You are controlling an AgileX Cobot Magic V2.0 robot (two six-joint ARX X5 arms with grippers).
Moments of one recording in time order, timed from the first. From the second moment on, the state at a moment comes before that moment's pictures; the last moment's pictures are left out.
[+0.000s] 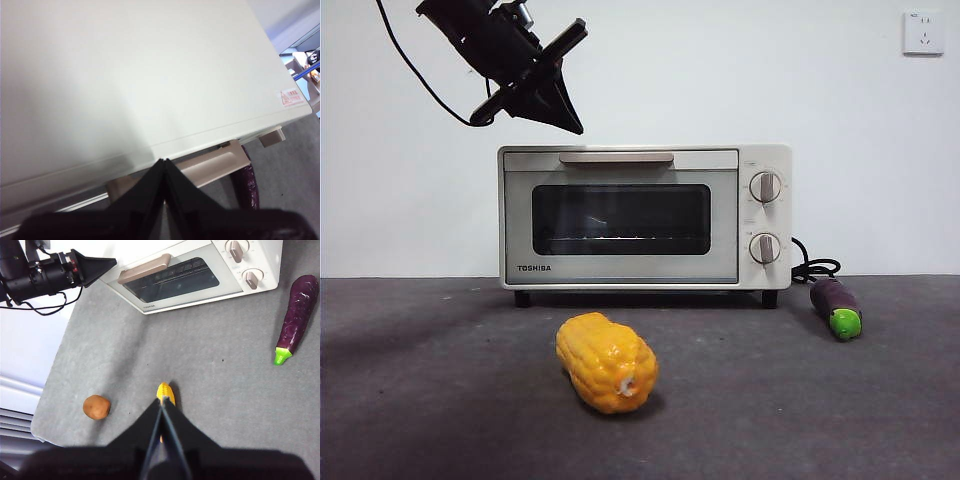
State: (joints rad) left arm -0.27 1.96 1.89 -0.55 0.41 -0.28; right arm -0.06 0.89 1.27 -1.06 -0.67 0.24
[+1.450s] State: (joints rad) left arm -0.33 2.01 1.91 -0.60 0.30 -0.15; right arm -0.06 0.89 1.27 -1.08 -0.66 0.24
